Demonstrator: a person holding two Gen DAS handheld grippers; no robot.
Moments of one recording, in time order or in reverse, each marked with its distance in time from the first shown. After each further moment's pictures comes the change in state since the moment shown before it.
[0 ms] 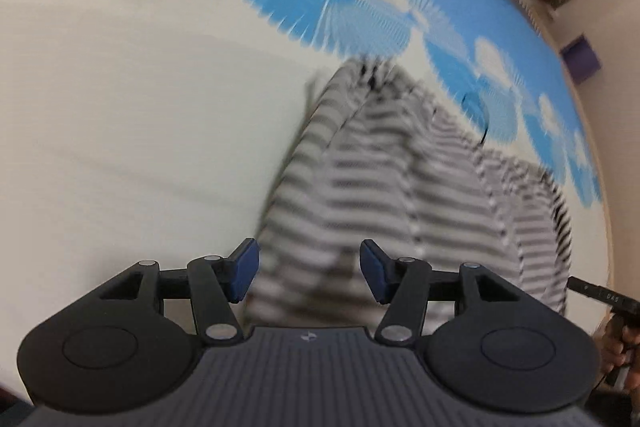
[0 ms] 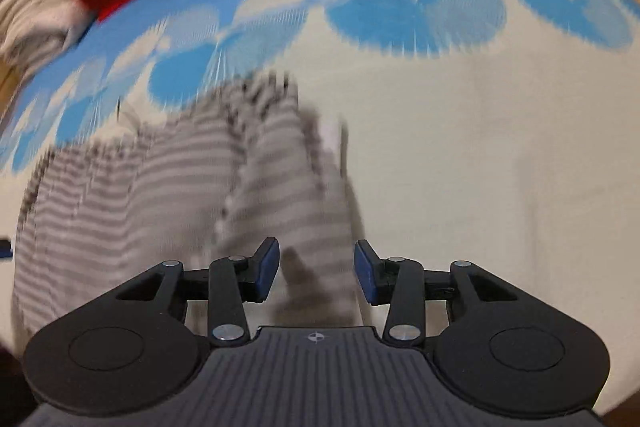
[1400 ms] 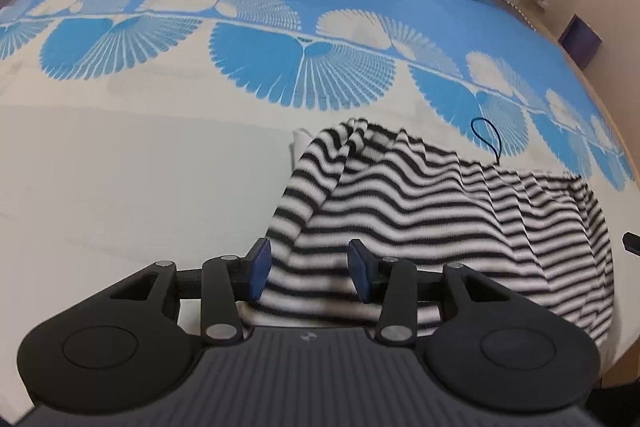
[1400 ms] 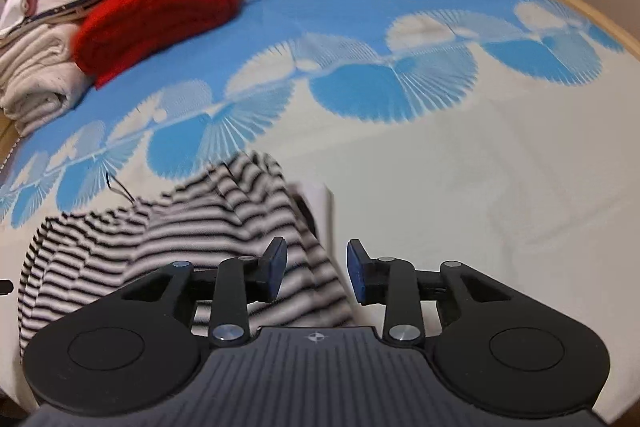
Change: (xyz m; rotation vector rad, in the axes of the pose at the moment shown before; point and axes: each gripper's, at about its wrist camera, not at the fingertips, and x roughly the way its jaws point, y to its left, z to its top) left arm 0.002 -0.049 0.000 0.160 -0.224 0.127; right arm -0.025 0.007 0.021 0.045 -0.304 -0.032
